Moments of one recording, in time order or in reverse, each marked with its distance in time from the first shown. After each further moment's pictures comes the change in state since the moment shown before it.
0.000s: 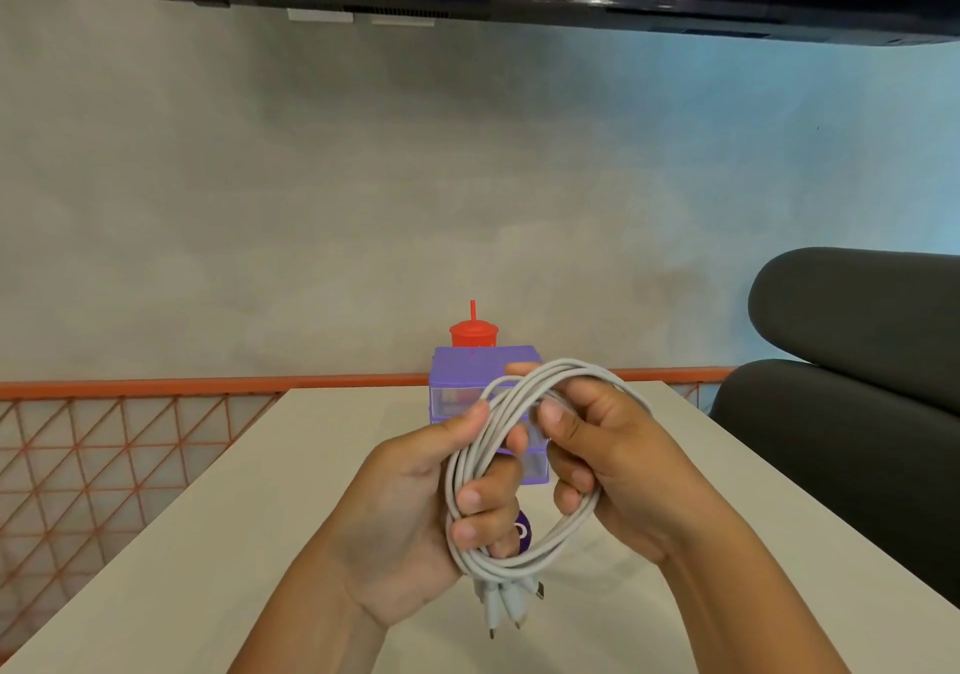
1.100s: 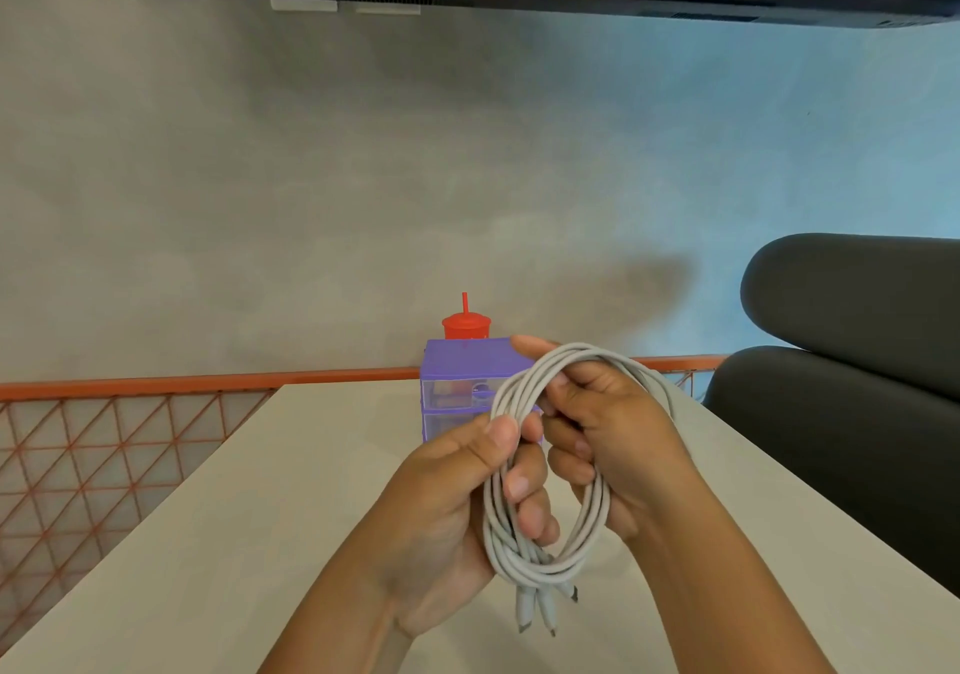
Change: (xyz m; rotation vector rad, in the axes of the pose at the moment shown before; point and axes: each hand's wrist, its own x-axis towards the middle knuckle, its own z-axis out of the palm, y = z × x) left_hand 0.007 -0.022 0.011 -0.073 -0.082 0.125; right_hand 0.006 0.001 -0.001 0.247 0.150 0.023
